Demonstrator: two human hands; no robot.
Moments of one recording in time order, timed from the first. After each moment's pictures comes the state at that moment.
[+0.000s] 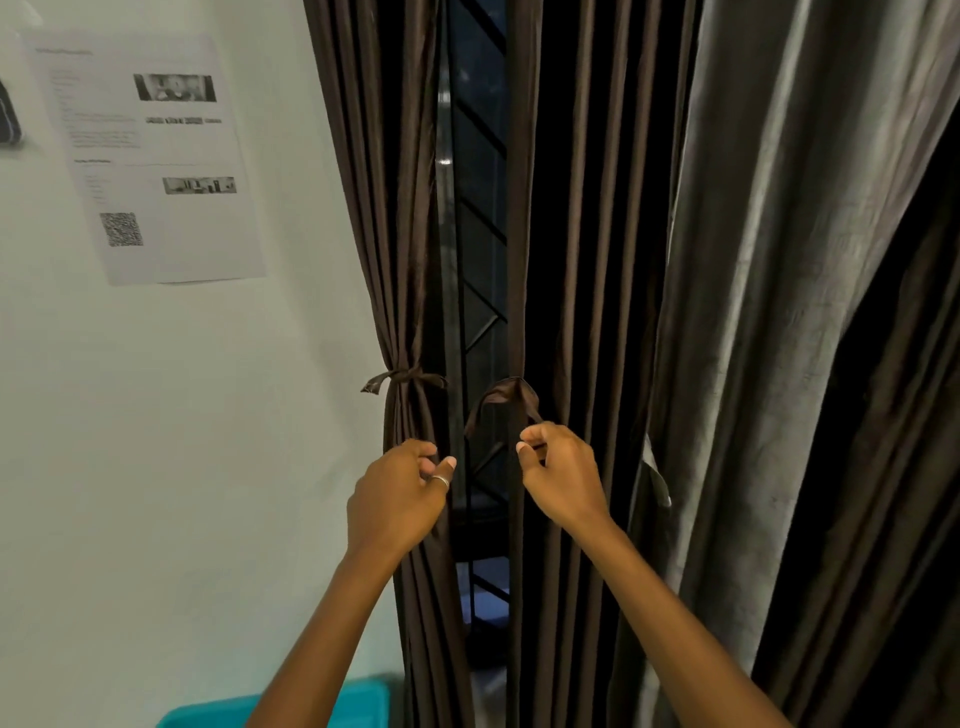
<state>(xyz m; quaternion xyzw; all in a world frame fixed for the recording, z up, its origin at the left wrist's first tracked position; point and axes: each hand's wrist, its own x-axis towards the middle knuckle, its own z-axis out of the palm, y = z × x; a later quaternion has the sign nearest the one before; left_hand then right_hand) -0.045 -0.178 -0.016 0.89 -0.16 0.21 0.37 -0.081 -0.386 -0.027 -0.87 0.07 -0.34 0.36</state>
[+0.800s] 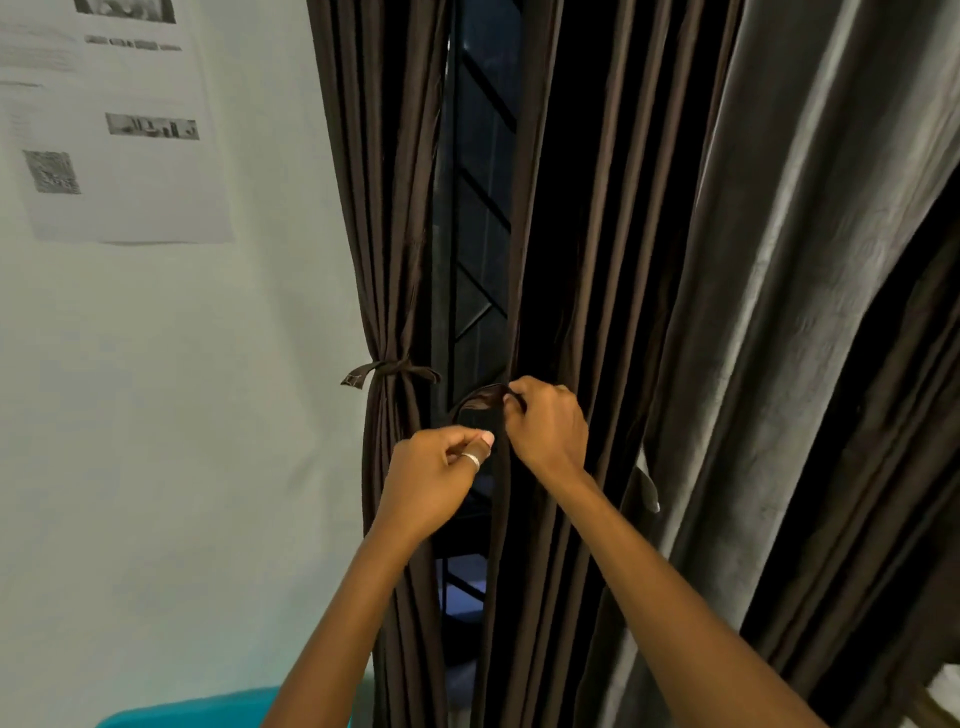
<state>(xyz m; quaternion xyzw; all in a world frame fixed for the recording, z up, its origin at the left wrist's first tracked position) -0.027 -0.221 -0.006 0.79 -0.28 0.11 0.53 -0.031 -0.381 0.019 -0.89 0.14 -0.39 0.21</state>
